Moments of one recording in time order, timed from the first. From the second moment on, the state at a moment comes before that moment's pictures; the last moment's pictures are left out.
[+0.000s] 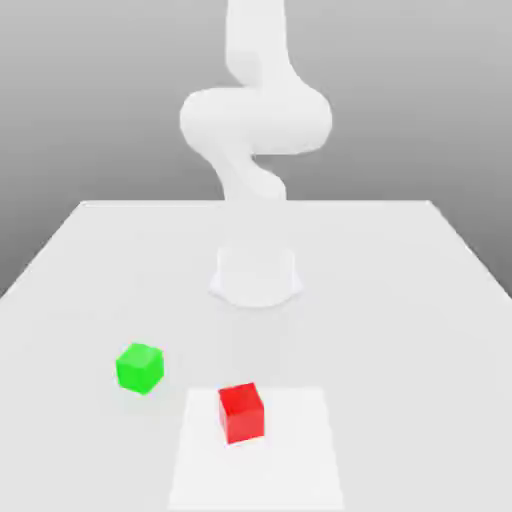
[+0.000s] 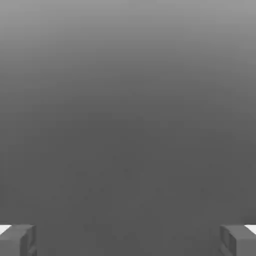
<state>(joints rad) 0.00 -0.72 -0.01 -2.35 -0.01 2.35 0.77</state>
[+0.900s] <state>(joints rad) 0.01 0.23 -0.04 -2.77 0.07 3.00 0.39</state>
